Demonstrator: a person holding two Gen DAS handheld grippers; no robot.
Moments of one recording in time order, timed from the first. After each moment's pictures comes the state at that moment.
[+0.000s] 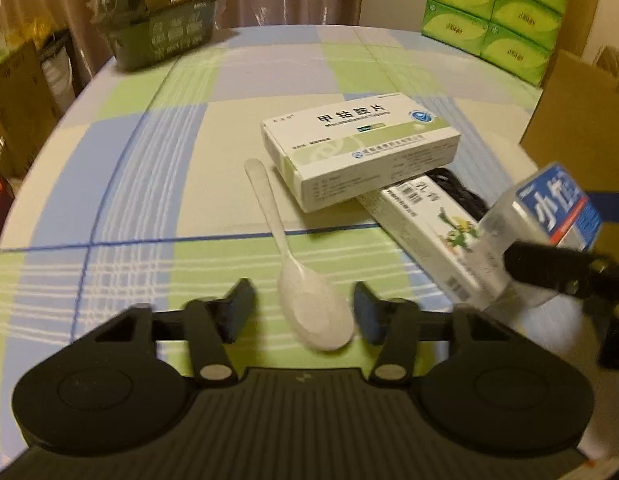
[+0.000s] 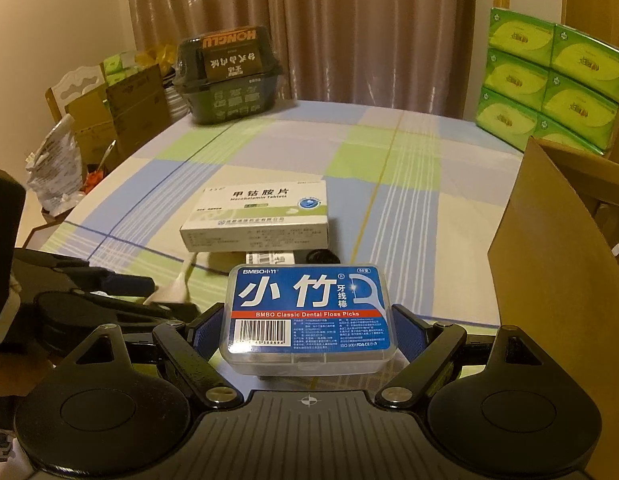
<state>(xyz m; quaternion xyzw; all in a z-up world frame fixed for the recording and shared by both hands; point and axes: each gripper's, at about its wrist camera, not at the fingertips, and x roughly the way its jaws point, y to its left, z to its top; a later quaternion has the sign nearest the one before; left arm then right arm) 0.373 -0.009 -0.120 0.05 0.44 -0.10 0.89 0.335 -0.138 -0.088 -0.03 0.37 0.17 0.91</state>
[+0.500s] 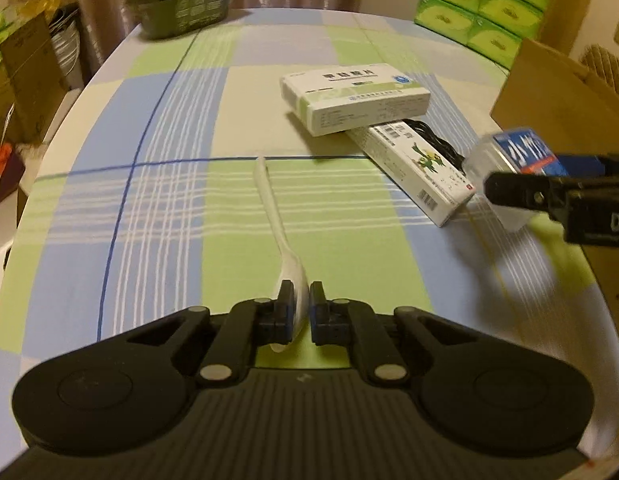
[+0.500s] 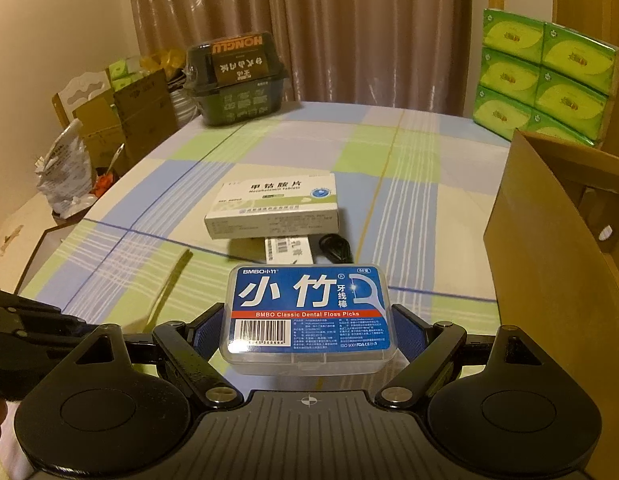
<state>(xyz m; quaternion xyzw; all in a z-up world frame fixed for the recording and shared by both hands) 0.302 0.026 -0.103 0.02 0.46 -0.11 0.88 0.302 -0.141 -0.076 -0.02 0.37 0.17 0.91</state>
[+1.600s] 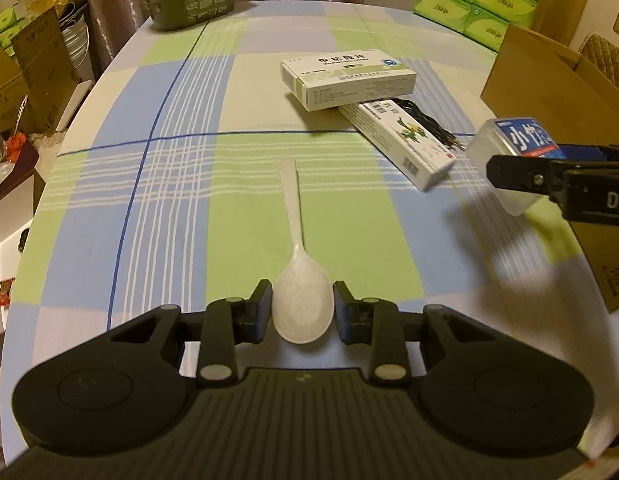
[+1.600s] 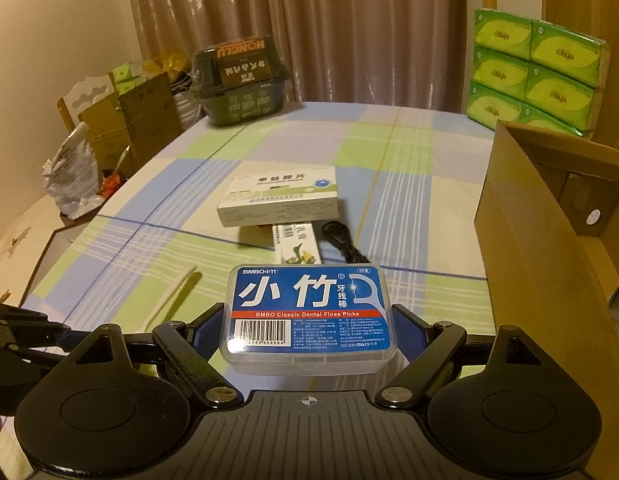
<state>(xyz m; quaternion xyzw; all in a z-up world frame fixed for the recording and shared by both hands) 0.262 0.021 -0.089 0.03 0.48 -0.10 0.87 0.271 -0.150 -0.067 -0.01 0.37 0.18 0.91</state>
